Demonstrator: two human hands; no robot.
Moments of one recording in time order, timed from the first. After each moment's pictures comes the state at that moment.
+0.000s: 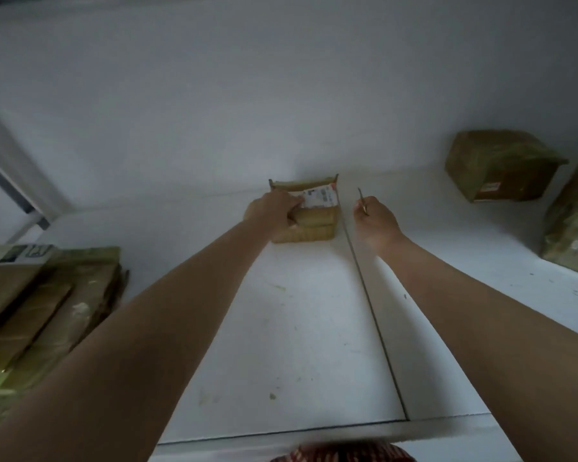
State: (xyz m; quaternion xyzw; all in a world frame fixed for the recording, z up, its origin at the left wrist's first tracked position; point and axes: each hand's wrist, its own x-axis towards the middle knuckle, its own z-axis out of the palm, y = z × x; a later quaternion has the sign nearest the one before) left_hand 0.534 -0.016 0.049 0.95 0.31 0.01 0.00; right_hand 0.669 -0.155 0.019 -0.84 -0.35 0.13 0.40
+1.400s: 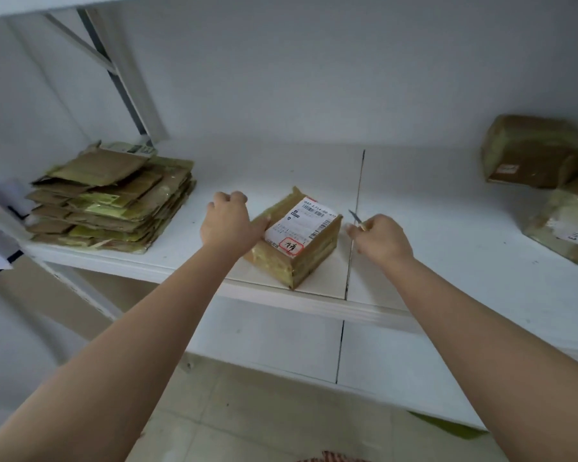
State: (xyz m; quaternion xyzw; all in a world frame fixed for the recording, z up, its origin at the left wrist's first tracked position) left_hand 0.381 -0.215 0.056 0.76 0.62 0.15 0.08; right_hand 0.603 -0.301 0.013 -0.83 -0.40 0.24 0.32
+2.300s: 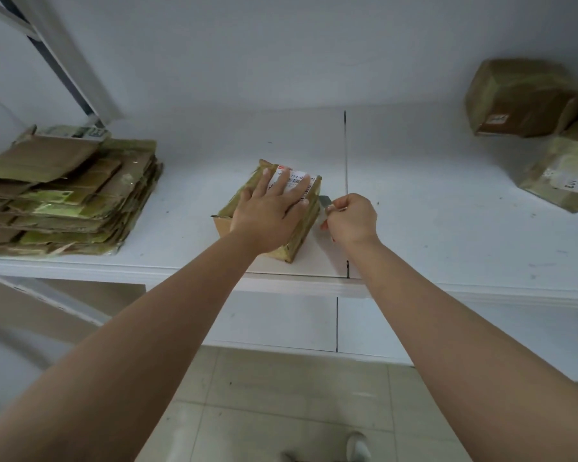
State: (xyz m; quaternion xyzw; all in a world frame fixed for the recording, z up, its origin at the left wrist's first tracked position) left_hand 0.422 -0.211 0.024 0.92 0.39 0.04 0.07; right_hand 0.552 -0.283 -0.002 -0.78 -0.27 0.28 0.49
